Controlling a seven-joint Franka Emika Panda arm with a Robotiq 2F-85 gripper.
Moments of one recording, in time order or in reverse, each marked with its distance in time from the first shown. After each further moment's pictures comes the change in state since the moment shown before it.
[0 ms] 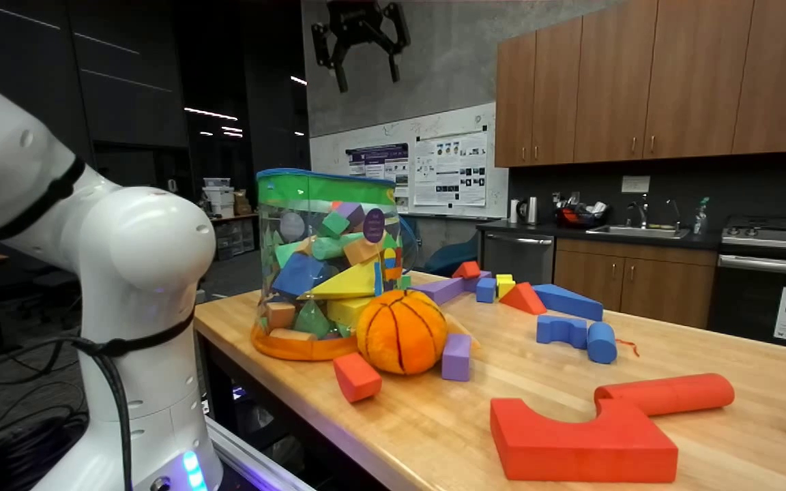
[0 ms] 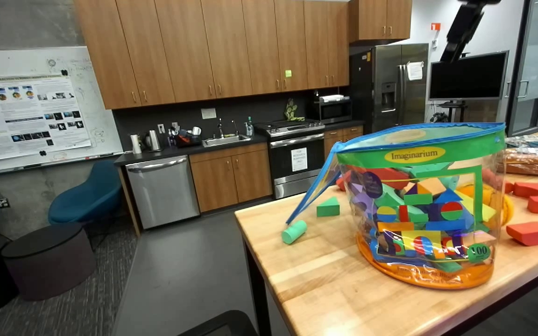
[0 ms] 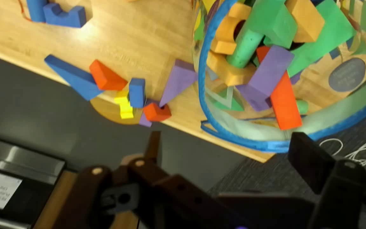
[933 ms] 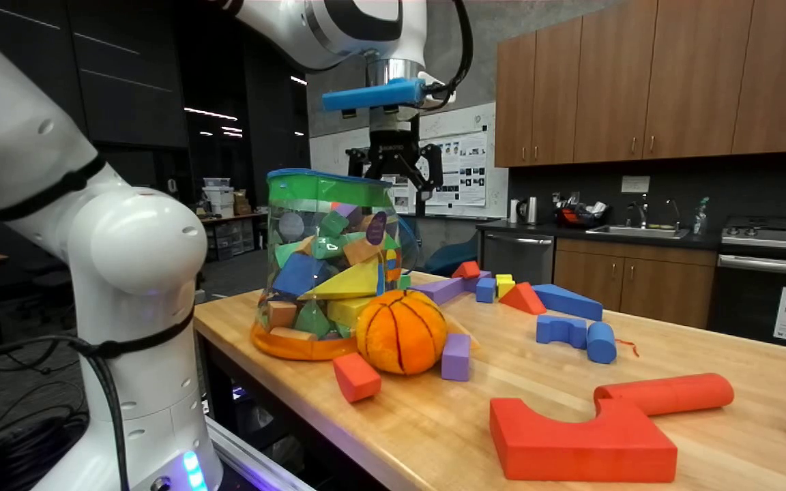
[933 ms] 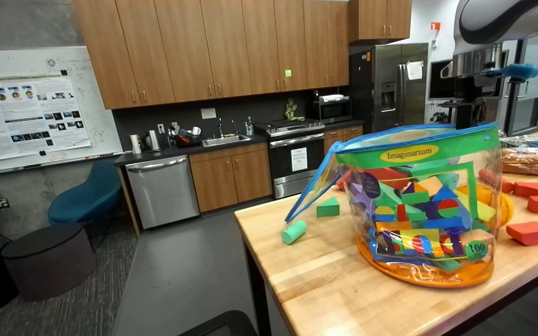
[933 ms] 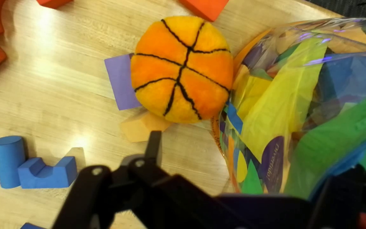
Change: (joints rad) arm -0.115 0.191 -0.093 -0.284 -0.132 0.060 0.012
